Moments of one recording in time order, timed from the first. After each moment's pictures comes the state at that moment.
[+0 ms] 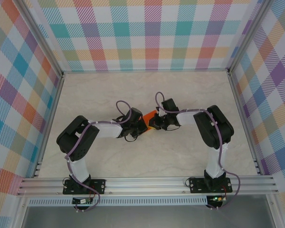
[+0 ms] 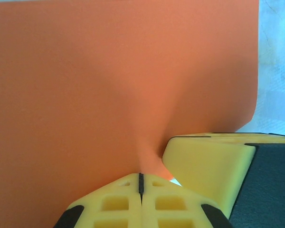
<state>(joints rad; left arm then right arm) -0.70 1.82 0.89 0.03 0.15 -1.15 0.50 1.95 1.00 -0.01 -0.62 0.79</state>
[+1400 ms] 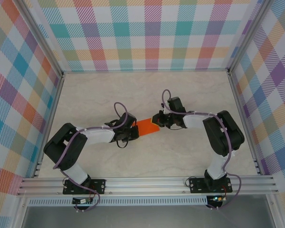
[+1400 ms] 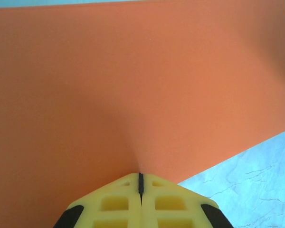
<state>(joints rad) -0.68 1.64 0.77 -0.13 0.10 -0.84 0.49 1.81 0.90 0.07 -0.61 0.85</state>
